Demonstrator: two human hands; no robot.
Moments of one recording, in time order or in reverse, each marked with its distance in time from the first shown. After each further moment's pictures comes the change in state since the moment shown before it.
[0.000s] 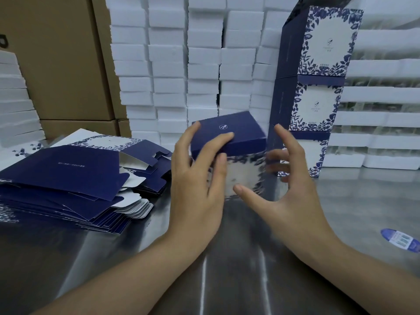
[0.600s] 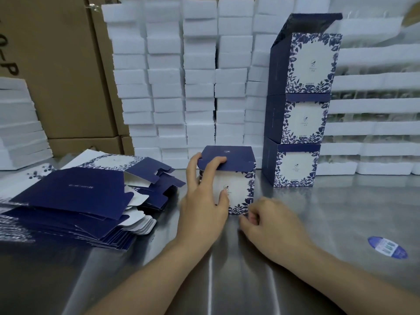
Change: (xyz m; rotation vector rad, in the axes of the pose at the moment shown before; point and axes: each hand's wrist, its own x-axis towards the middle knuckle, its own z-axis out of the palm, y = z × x) left_hand 0.007 -0.017 0.019 0.171 -0.226 -0.155; right_hand 0.002 0.017 0.007 -0.616 -0.380 0.241
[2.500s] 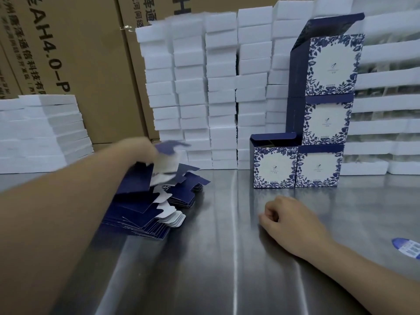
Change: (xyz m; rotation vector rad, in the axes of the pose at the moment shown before) left_hand 0.131 -0.023 -0.181 0.862 -0.454 -0.622; right_hand 0.002 0.002 -0.006 0.003 -0.052 -0.089
